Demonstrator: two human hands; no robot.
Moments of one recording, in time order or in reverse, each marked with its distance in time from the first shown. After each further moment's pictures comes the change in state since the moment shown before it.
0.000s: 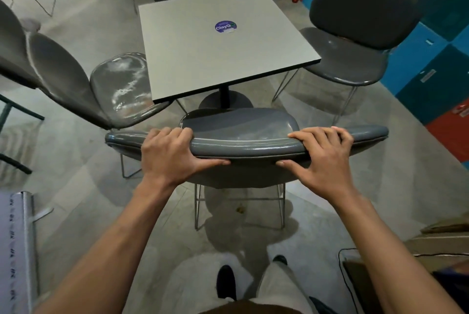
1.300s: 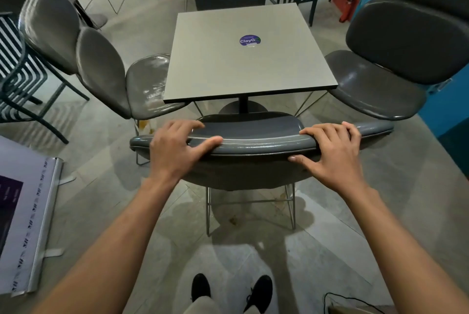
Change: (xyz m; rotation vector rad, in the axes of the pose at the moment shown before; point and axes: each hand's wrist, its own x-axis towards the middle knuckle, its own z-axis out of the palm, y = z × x) left_hand 0.038 0.099 0.004 -0.256 0.129 -0.306; right_hand 0.066 0.147 -0.008 0.068 -0.098 -0.141
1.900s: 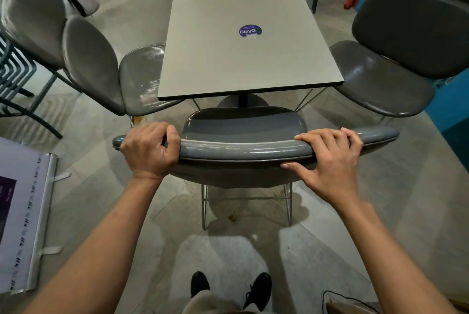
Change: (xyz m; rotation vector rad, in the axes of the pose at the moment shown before) left_hand 0.028 -0.051 0.023 0.129 0.326 0.001; right_hand 0.019 -0.012 0.017 -0.004 0.055 -0.003
